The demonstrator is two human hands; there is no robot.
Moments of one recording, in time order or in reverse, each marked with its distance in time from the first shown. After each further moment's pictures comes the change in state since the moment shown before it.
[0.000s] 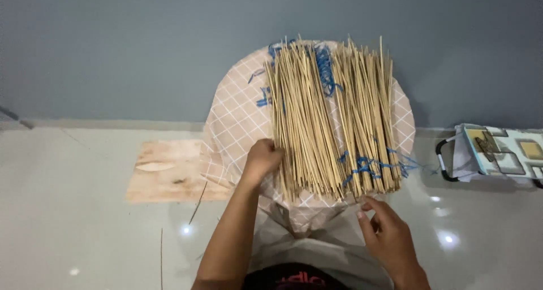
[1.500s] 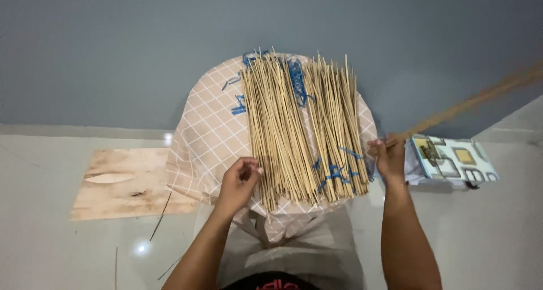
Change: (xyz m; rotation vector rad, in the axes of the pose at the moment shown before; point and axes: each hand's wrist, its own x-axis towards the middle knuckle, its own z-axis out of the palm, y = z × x) left_hand -0.017 -0.067 0.038 -0.615 0.070 0.371; right_hand 0.210 0.134 -0.023 0.266 0.255 -0.209
